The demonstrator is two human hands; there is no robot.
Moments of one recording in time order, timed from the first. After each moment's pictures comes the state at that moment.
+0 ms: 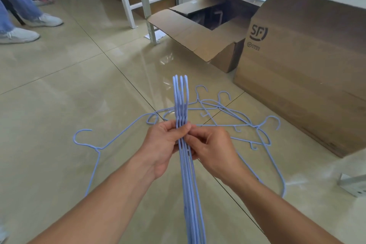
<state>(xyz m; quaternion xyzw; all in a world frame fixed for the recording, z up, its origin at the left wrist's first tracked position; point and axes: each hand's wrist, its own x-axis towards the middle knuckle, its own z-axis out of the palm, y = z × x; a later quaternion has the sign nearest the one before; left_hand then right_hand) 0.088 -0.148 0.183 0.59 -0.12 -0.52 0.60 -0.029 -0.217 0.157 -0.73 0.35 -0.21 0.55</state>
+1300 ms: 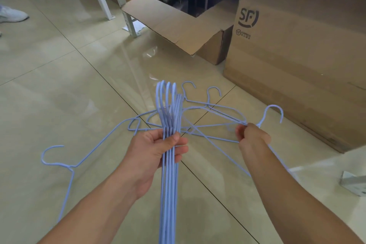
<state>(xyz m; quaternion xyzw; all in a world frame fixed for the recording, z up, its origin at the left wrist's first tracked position) 0.093 -0.184 0.161 0.65 -0.12 -0.51 0.55 -0.073 -0.384 0.038 -0.05 0.63 -0.50 0.59</state>
